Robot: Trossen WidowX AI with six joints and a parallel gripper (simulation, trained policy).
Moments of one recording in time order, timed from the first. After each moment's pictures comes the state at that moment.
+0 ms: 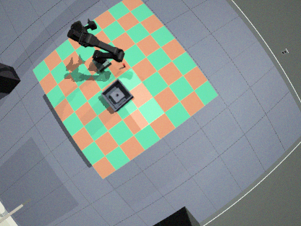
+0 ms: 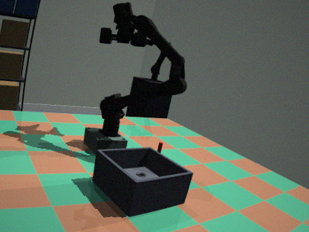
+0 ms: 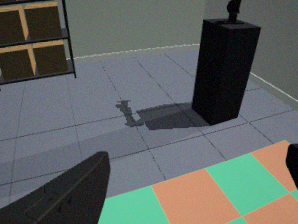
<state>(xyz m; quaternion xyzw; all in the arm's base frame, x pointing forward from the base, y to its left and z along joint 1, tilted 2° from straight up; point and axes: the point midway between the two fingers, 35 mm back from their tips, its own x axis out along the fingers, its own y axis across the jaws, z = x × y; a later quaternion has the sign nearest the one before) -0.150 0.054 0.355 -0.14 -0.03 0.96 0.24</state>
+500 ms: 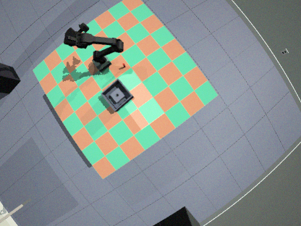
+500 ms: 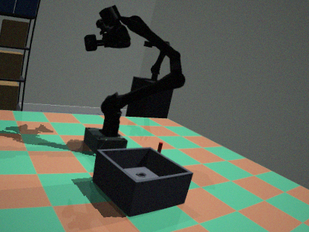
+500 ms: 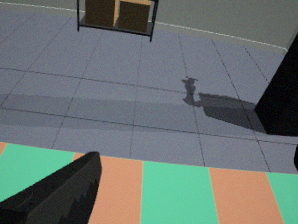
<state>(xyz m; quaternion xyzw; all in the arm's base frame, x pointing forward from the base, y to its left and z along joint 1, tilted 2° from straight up) -0.167 -0.017 0.320 -0.20 -0.12 0.97 0.05</state>
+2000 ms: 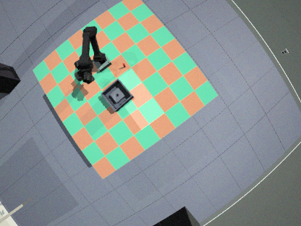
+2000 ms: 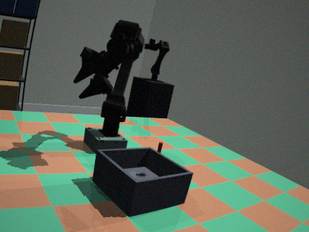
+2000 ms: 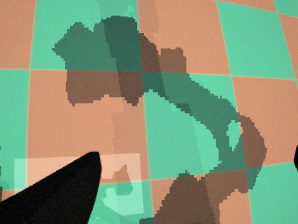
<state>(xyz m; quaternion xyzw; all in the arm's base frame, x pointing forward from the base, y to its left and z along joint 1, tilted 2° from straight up) 0.070 -0.175 0.199 -0.26 -0.41 0.70 -0.53</state>
